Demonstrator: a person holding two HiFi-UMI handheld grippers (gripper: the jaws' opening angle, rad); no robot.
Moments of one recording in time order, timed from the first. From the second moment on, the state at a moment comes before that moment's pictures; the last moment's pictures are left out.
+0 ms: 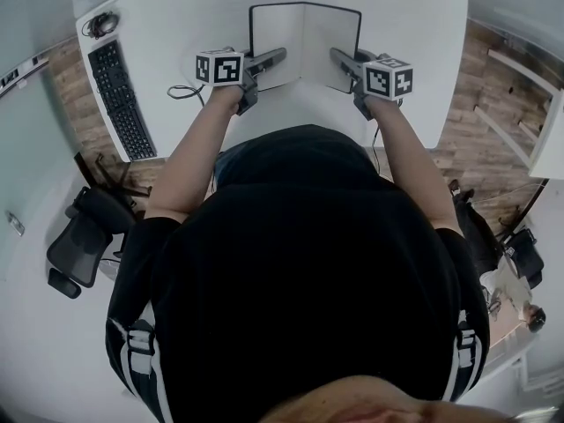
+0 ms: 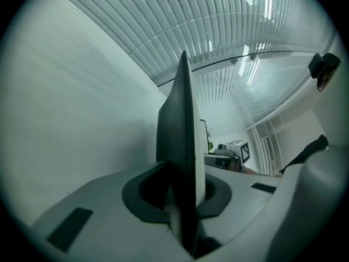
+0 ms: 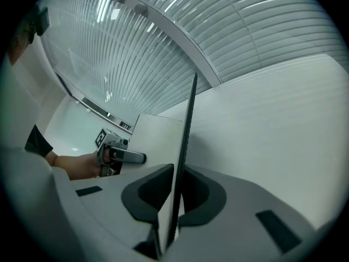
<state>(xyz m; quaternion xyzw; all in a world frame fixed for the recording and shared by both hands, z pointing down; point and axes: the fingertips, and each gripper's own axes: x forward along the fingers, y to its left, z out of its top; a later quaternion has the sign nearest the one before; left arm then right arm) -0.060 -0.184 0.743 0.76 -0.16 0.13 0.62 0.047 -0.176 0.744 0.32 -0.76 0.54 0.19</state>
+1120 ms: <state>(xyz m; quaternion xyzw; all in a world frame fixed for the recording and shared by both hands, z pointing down) -0.067 -0.175 0.771 0.74 -0.17 0.15 0.64 0.067 -0.167 0.789 0.33 -0.73 0.56 0.22</state>
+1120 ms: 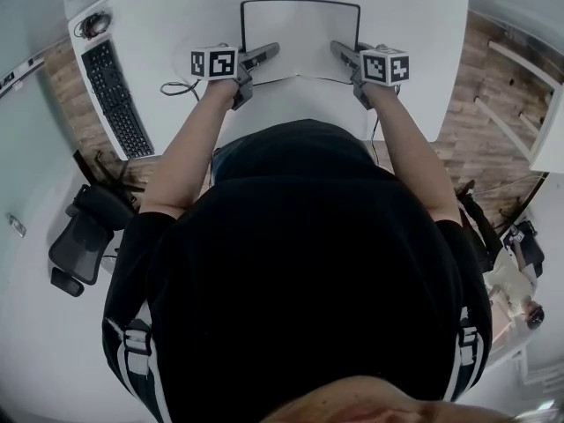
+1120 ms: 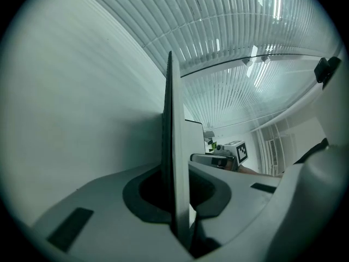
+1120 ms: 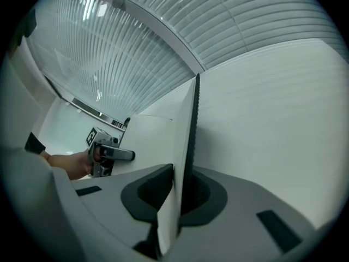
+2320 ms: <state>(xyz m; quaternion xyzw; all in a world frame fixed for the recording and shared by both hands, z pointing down) -0.073 -0.177 0.767 0.73 -0.18 0.14 0.64 0.123 -0.140 0.810 0.41 -0.69 0.55 0.24</state>
